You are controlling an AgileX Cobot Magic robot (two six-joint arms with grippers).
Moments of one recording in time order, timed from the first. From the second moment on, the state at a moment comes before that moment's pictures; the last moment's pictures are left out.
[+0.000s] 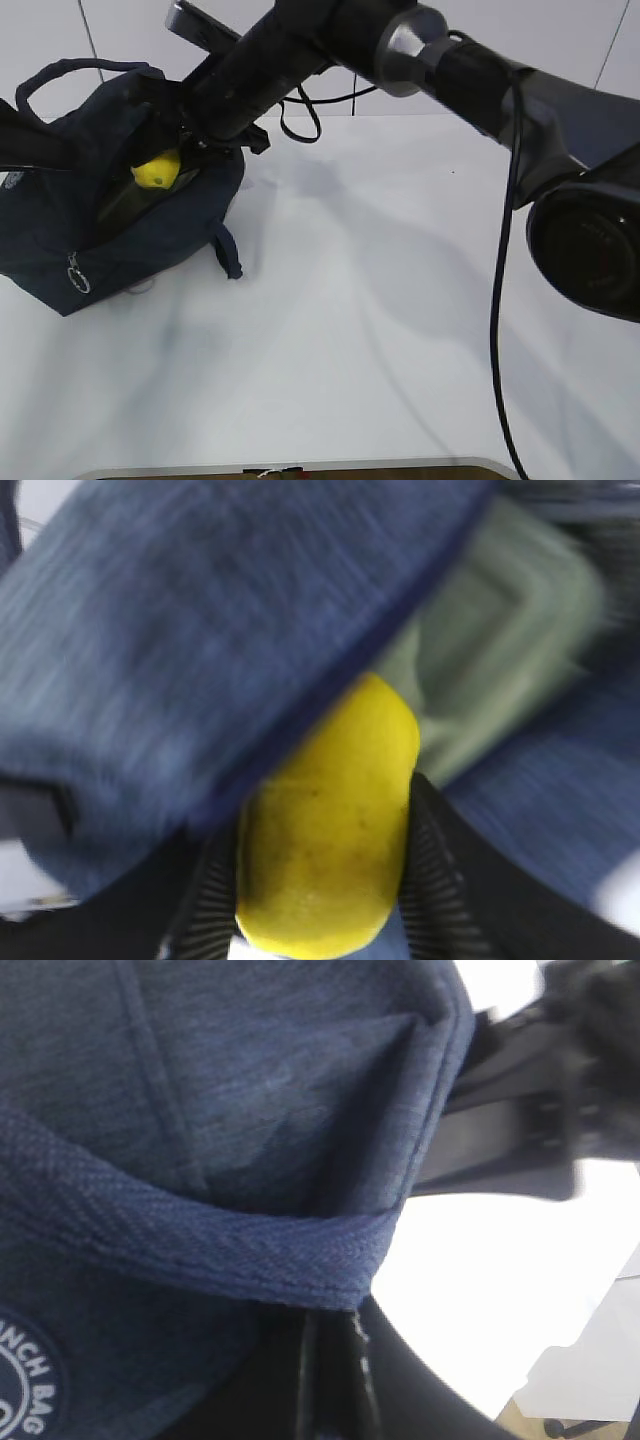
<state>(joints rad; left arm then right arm) 0.18 1.72 -1.15 -1.12 1.08 1.01 0.56 2.50 -2.49 0.67 1.07 -0.04</state>
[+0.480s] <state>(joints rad) 0.18 1.72 -1.15 -1.13 1.10 1.01 0.56 2.56 -2.49 0.75 0.98 -0.08</state>
